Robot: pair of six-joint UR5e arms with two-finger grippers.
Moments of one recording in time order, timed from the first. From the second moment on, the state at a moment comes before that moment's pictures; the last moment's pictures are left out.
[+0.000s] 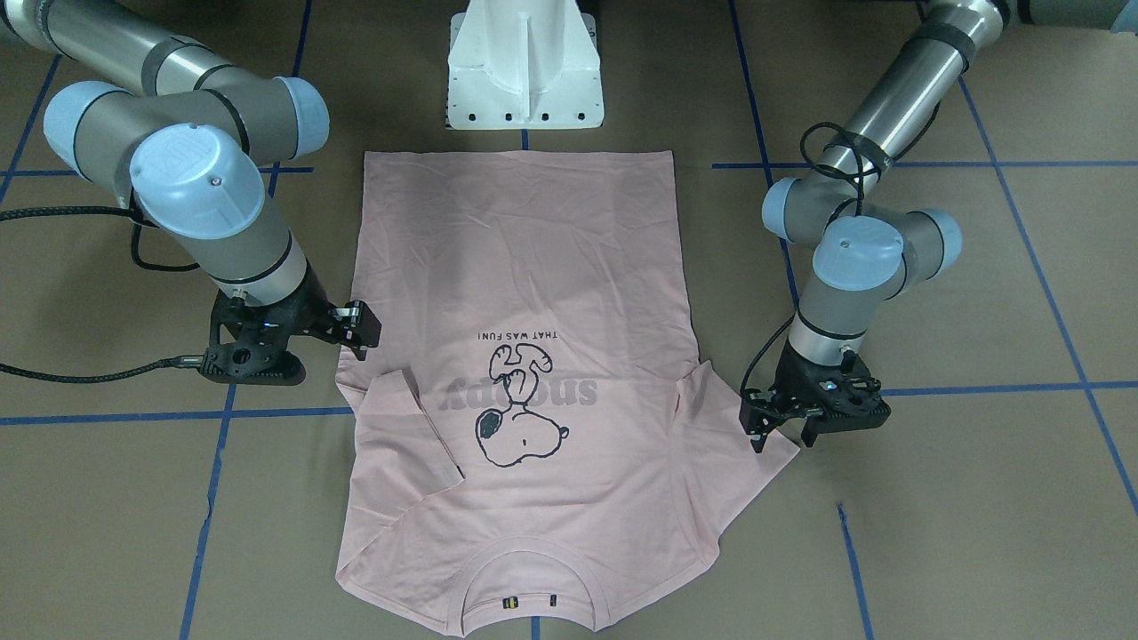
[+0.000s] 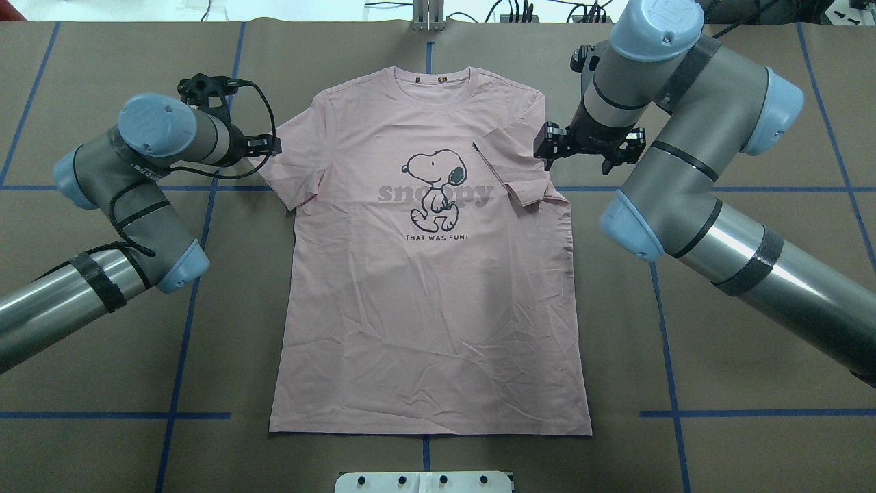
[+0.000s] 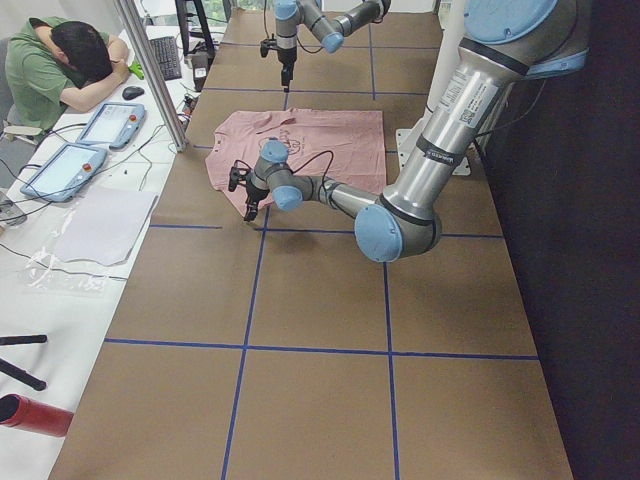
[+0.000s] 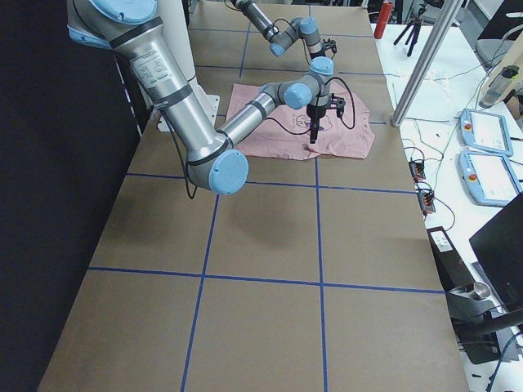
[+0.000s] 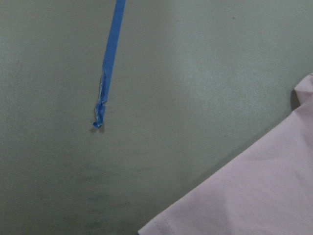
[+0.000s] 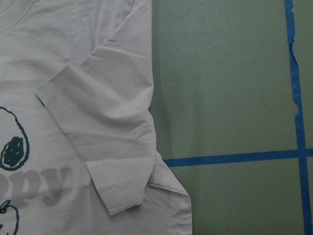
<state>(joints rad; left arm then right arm) -0.79 -2.11 -1.23 -2.27 -1.73 -1.14 0.83 -0.96 1.61 -1.61 2.07 1.01</state>
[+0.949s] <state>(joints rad) -0.79 -2.19 -1.27 -2.20 -1.75 -1.20 0.83 -0.96 1.61 -1.61 2.07 1.01</state>
